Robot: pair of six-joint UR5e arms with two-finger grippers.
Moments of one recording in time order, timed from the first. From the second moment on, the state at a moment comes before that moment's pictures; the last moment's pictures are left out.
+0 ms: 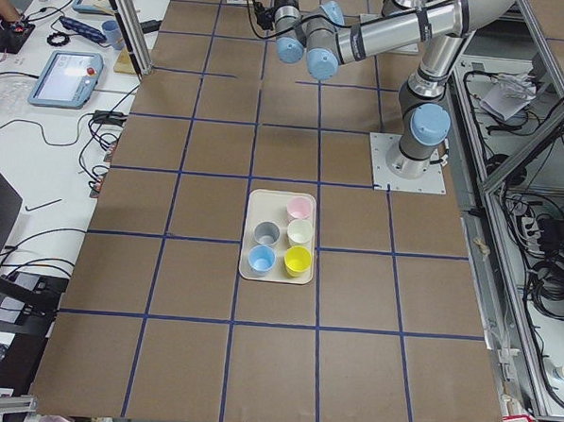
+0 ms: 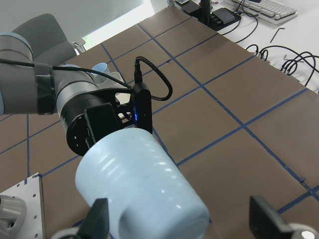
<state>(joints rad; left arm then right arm) -1.55 -1.61 -1.98 -1.75 -0.16 0.23 1.52 -1.61 1.56 -1.67 -0.68 -1.02</state>
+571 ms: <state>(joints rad) -1.56 -1.61 -1.98 -1.75 -0.16 0.23 1.53 -1.61 1.58 -1.69 -0.69 -1.08</state>
